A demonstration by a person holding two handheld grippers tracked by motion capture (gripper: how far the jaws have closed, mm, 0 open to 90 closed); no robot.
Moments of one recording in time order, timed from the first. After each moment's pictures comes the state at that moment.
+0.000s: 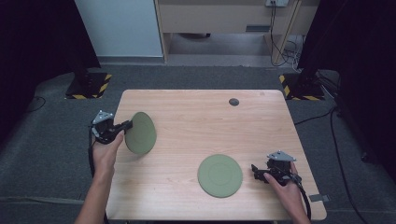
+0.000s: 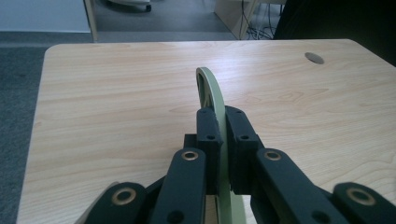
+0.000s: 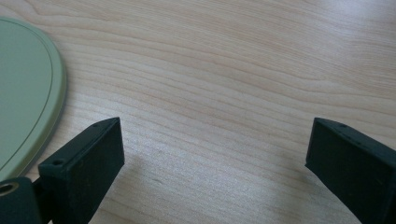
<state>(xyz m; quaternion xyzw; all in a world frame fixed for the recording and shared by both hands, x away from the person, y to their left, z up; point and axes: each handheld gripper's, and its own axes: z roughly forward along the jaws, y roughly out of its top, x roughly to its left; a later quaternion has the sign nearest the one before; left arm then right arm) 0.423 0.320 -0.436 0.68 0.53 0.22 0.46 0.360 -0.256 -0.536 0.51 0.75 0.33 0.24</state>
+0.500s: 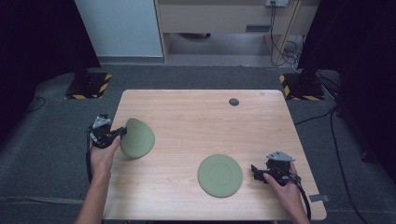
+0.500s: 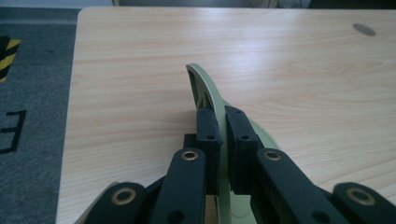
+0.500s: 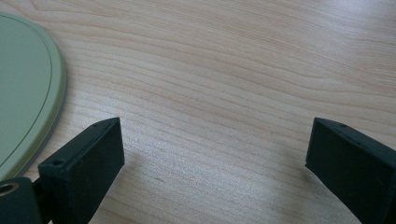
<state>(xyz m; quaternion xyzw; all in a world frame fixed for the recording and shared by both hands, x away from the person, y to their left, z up) 0.425 0.339 -0.469 0.68 0.56 0.22 0.41 0.360 -0.255 -0.537 0.51 0.76 0.33 0.24</state>
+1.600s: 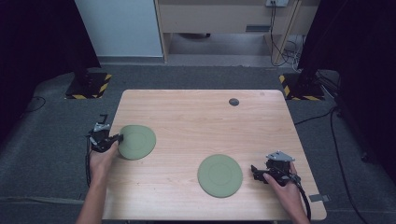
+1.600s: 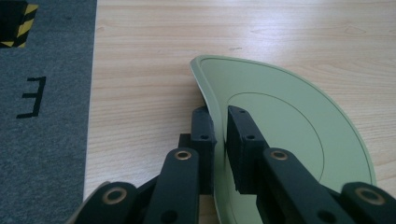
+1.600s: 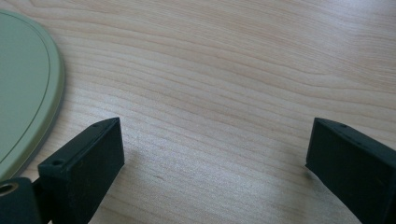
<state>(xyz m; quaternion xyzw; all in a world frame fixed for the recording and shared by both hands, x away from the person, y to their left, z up) 0.431 0.354 -0.501 0.69 0.59 0.21 0.36 0.360 -0.254 -0.537 0.51 0.76 0.33 0.23</state>
